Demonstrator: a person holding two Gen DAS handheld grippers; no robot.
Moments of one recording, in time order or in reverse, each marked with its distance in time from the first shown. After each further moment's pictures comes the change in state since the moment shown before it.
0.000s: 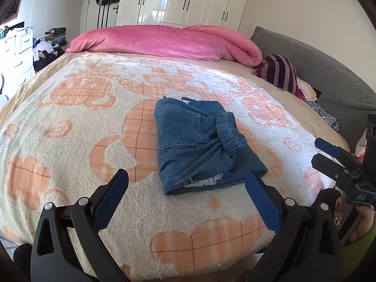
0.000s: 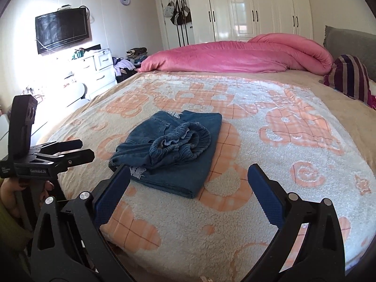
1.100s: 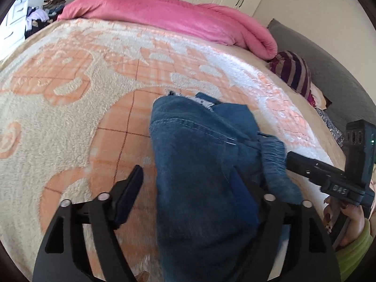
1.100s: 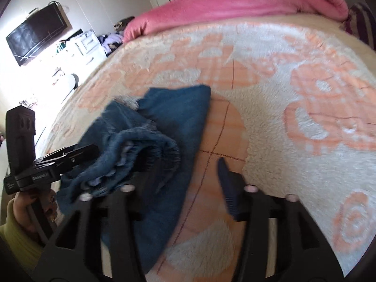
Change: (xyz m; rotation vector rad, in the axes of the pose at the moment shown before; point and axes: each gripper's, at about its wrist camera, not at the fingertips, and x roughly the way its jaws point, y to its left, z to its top) left arm 0.134 0.034 0.053 -0.114 0.131 -0.059; right arm 0.146 -0.067 0.036 0.148 0.264 0.104
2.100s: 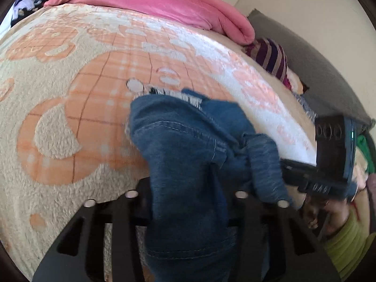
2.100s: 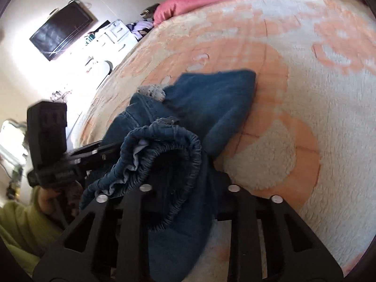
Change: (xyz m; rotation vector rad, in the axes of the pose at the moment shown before) left arm -0.026 -0.019 -0.062 -0.003 0.079 -0.150; right arm -0.022 0.017 -0.062 0.030 0.112 0.270
